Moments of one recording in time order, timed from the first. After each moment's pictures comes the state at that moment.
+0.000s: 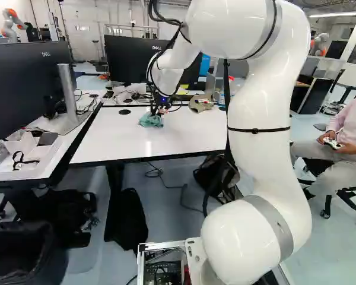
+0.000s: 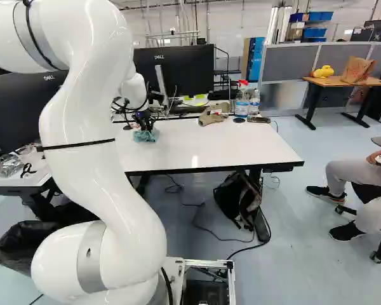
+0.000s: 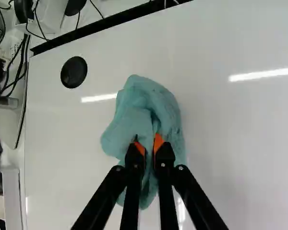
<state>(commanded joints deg) 14.0 -25.8 -71.8 20.4 -18.5 0.0</state>
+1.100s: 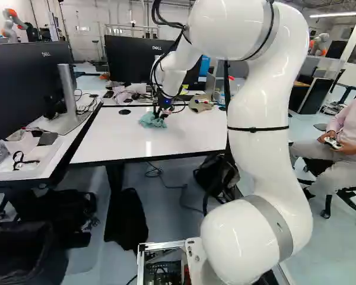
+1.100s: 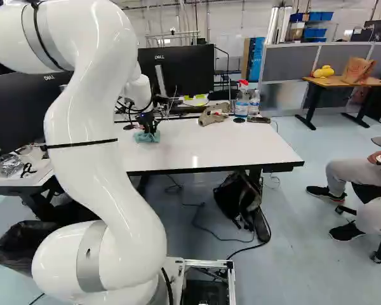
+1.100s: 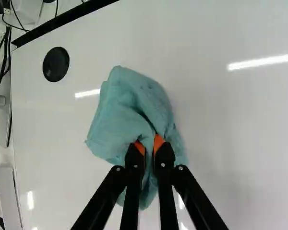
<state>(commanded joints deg) 11.2 -26.6 -72.3 20.4 -21.9 0.0</state>
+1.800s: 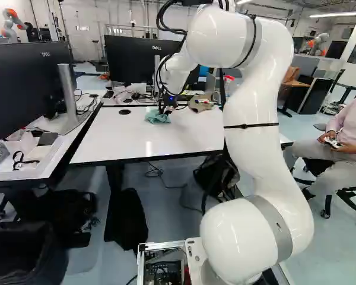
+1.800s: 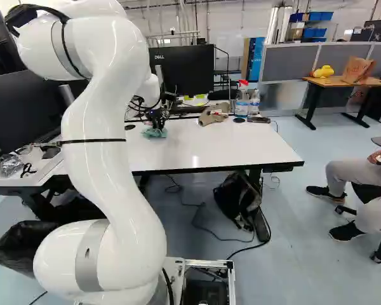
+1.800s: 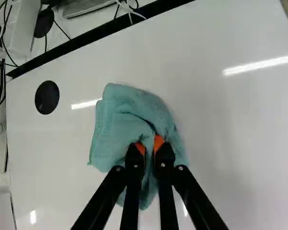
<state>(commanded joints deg) 8.8 -33.3 -81.4 20.4 -21.9 0.0</state>
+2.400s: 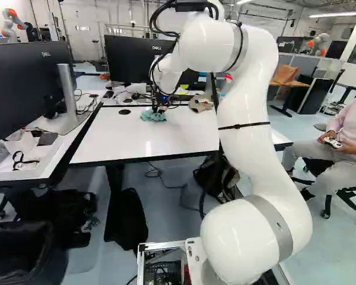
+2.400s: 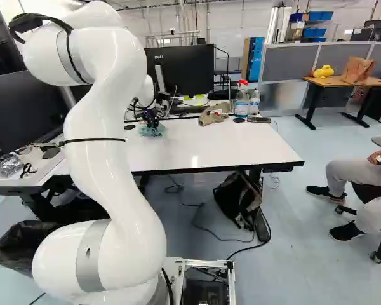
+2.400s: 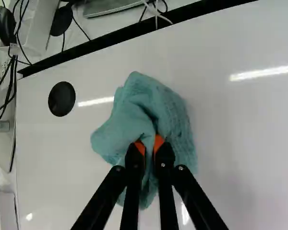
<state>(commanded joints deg) 12.2 -35.1 -84.1 20.4 -21.9 0.0</state>
